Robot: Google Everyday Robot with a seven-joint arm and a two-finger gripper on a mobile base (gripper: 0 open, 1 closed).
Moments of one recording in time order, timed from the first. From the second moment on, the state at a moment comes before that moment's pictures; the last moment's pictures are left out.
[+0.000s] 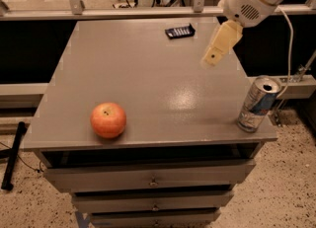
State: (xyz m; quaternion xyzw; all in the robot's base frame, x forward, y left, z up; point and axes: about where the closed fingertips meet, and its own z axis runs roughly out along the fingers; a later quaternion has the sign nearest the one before) arm 0.589 -0.140 0.969 -0.57 0.77 0.03 0.29
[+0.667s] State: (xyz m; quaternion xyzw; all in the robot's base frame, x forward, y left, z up) arm 0.646 -0.127 0.958 -0.54 0.78 0.07 0.32
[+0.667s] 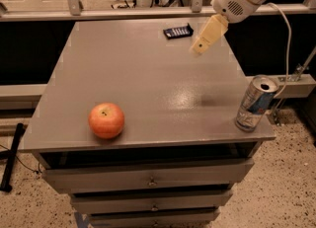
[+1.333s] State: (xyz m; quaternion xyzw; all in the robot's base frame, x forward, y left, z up) arm 0.684 -0.118 0.936 -0.50 0.79 0.09 0.36
